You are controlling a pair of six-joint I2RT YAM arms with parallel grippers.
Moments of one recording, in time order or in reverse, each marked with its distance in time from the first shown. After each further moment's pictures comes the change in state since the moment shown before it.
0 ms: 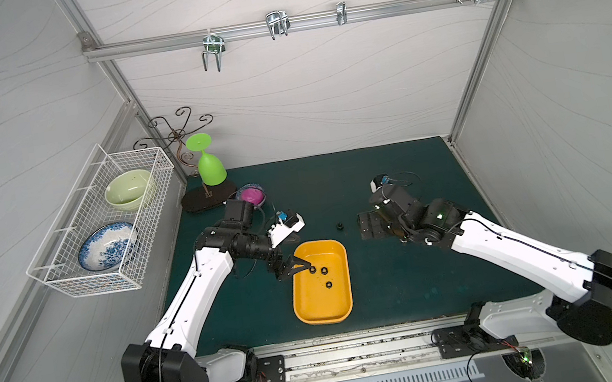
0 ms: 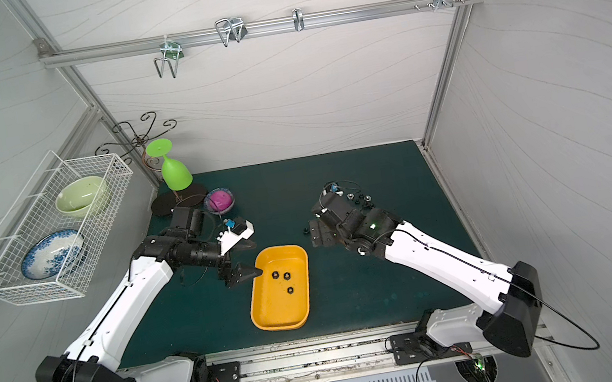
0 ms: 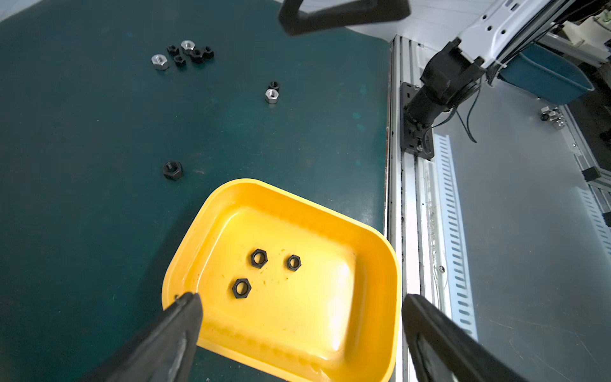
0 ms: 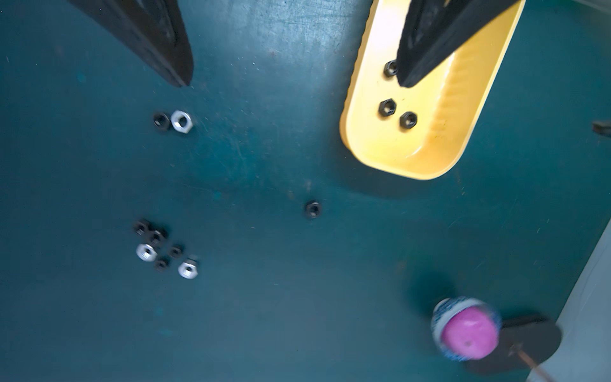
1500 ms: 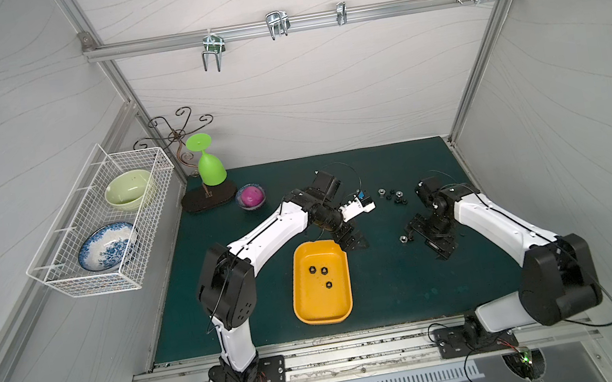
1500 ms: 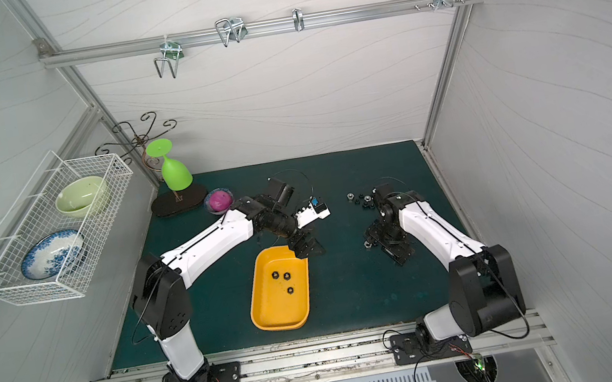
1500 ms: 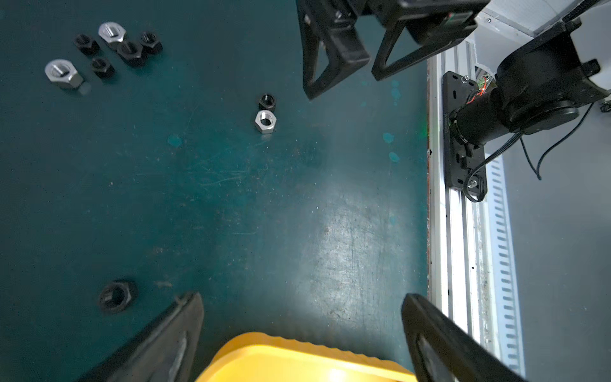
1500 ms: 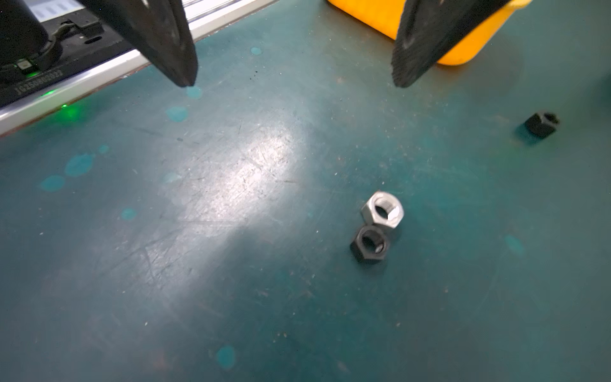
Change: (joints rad) left arm -0.429 0.573 0.459 0.190 -0.249 -0.280; right arm -0.613 0.189 -0.177 -0.256 -0.447 0.524
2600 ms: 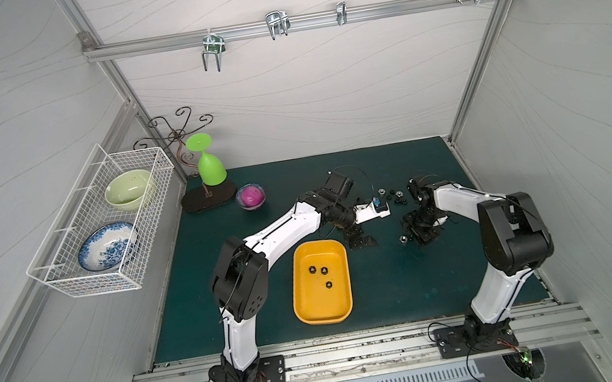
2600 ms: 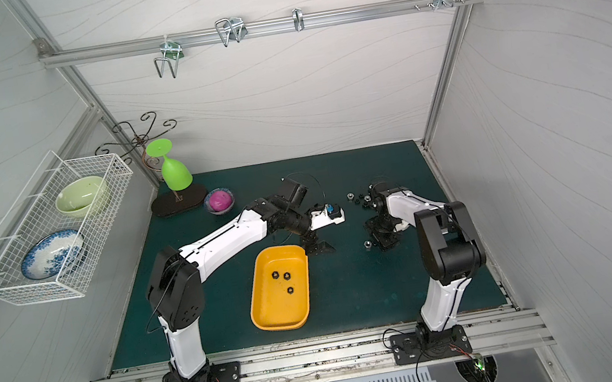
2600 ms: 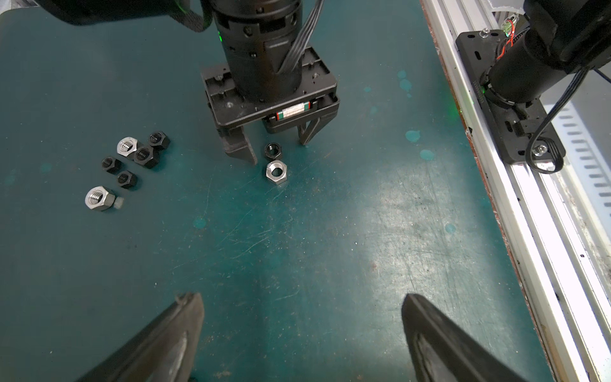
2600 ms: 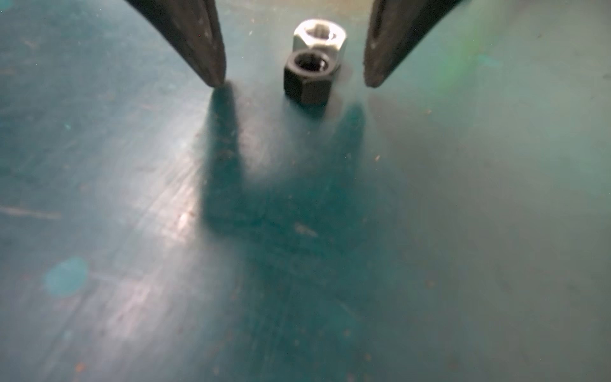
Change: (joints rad) left arm -0.051 0.090 0.044 0.124 -0.016 0.282; right arm -0.065 0.341 0.062 0.266 -0.024 0.225
